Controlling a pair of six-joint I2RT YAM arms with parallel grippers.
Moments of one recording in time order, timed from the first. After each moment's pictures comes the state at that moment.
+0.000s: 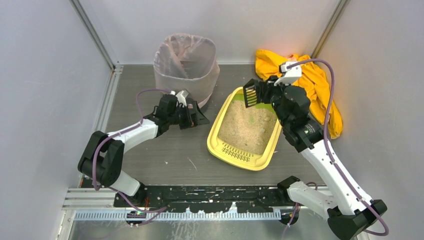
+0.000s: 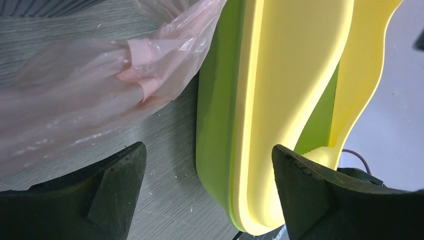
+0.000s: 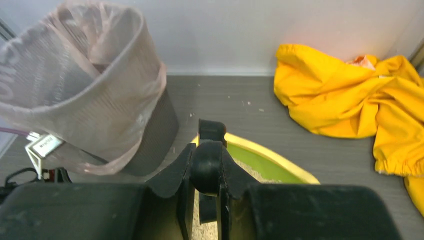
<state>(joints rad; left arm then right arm) -0.47 1.52 0.84 0.05 0.45 -0.69 0.47 0.95 1.12 -0.19 0.30 0.17</state>
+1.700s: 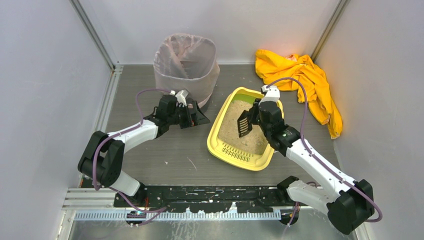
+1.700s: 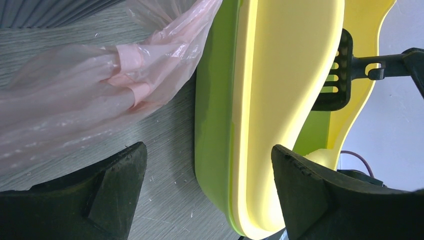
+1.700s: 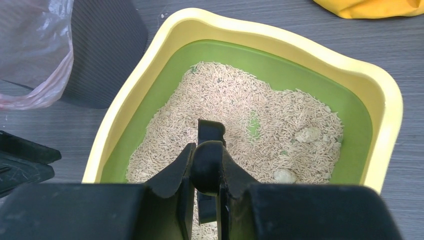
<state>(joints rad) -0.47 1.52 0.82 0.12 0.45 -0.69 0.52 1.01 0.76 -0.17 0.36 0.37</state>
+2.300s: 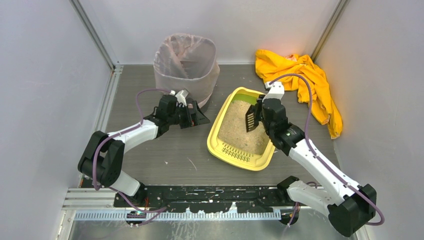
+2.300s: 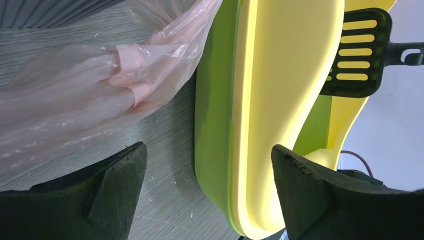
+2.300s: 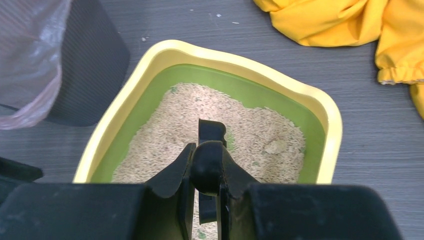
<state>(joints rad) -0.47 1.52 0.82 0.12 0.45 -0.69 0.52 0.97 0.83 -0.22 0.44 0.30</state>
